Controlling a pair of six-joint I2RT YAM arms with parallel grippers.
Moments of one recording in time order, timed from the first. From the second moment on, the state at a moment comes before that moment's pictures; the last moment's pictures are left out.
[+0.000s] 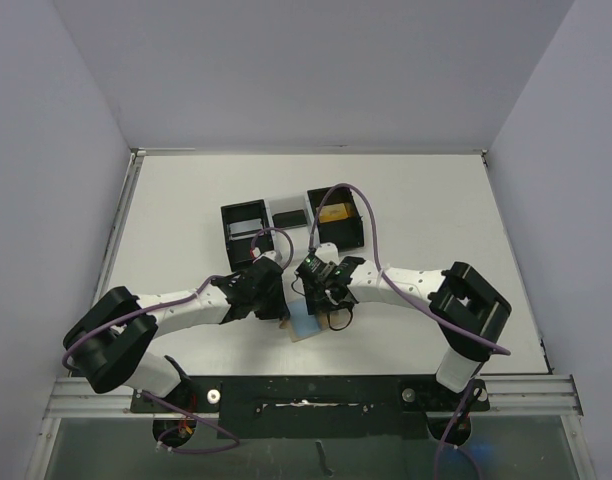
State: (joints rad) left arm -0.82 1.45 0.64 -0.16 -0.01 -0.85; right arm 0.96 1.70 1.05 -0.59 0.27 0.70
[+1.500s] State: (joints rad) left arm -0.82 1.46 0.64 -0.15 0.00 -0.85; right arm 0.83 1.47 0.82 -0.38 0.02 0.75
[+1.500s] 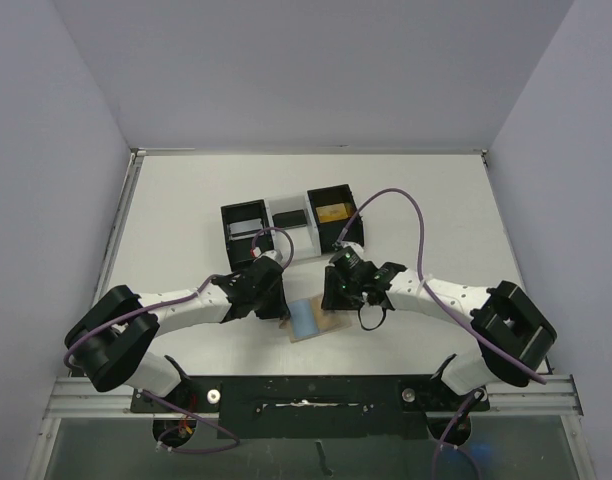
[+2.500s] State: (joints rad) left arm -0.85 1.47 0.56 0.10 0.18 -1.04; right arm 0.76 1.43 0.65 -0.15 -0.10 0.90
